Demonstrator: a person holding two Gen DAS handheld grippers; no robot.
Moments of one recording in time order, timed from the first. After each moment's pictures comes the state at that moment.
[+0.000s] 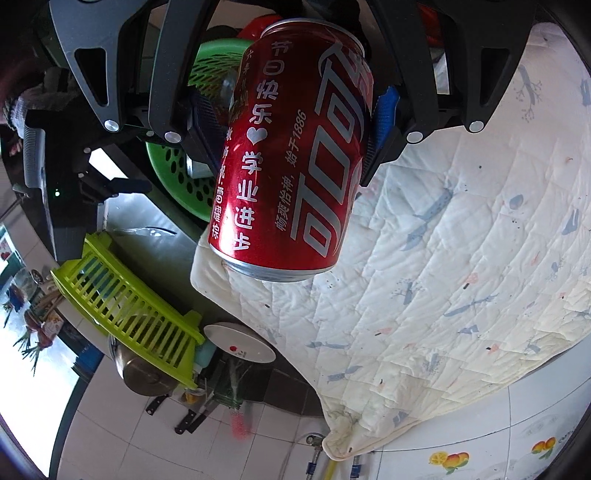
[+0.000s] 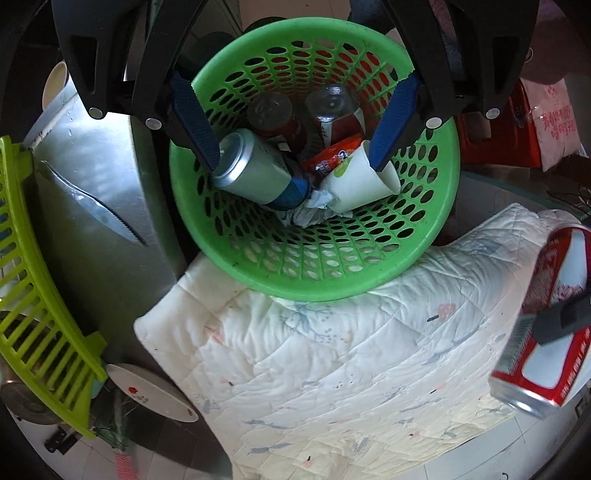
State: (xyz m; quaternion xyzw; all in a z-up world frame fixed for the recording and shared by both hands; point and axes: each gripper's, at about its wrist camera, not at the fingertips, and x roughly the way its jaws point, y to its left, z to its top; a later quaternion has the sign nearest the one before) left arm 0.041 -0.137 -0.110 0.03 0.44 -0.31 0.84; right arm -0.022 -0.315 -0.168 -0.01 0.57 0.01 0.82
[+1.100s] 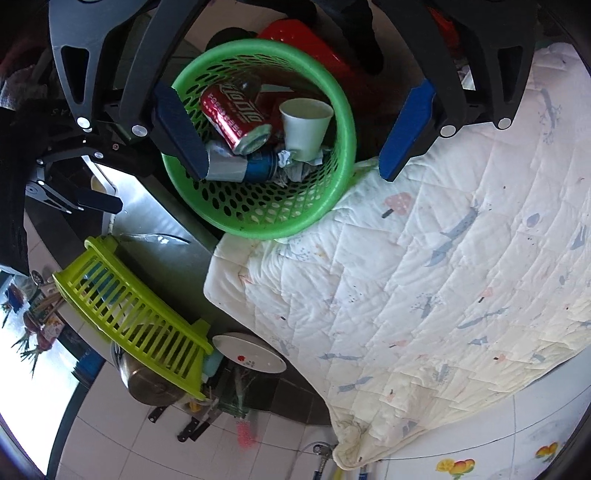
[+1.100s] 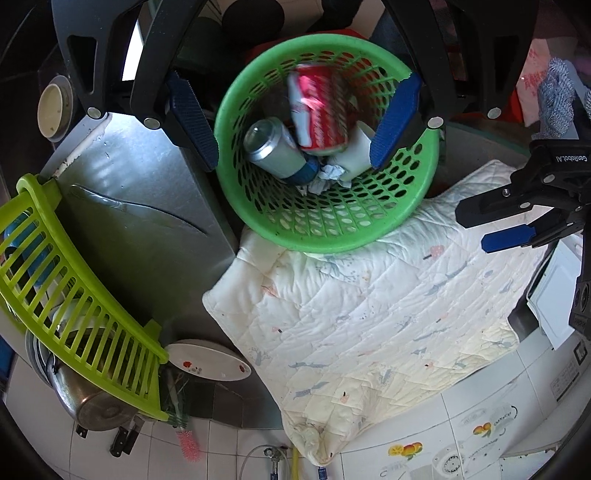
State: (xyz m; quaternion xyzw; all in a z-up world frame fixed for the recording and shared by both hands) left arm 0.023 -0.153 -0.112 0.02 0.45 -0.30 0.84; right arm -0.062 -0.348 -0.111 0.06 0.49 -0.02 0.87
